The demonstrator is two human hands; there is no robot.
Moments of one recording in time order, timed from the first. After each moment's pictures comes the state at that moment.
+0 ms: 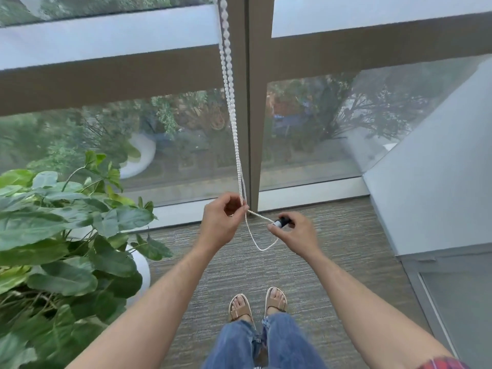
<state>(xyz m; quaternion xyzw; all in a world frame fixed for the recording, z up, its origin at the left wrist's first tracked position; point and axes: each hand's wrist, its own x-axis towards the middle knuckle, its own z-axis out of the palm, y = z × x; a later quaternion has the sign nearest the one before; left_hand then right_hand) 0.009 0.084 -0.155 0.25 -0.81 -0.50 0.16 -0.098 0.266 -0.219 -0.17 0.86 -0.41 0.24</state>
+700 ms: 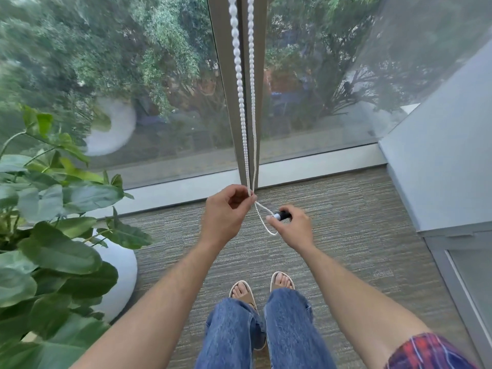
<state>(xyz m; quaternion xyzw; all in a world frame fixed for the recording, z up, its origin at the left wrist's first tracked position) 0.009 0.092 -0.313 0.25 -0.80 -0.53 0.14 -0.083 0.257 -0.426 -0.10 0.88 -0.38 0.27</state>
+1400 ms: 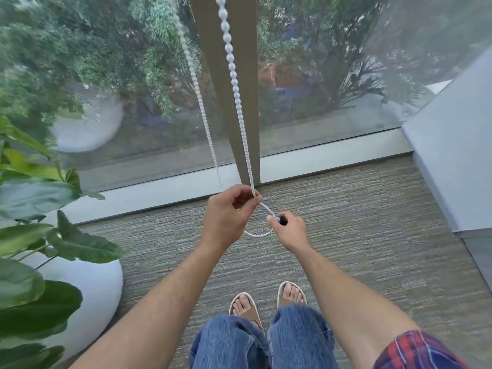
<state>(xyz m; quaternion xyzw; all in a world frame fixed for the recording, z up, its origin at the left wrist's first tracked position) -0.024 0.090 -0.432 0.24 -0.82 -0.51 0.13 -0.103 0.235 -0.586 -0.01 0.86 -0.36 0.36</state>
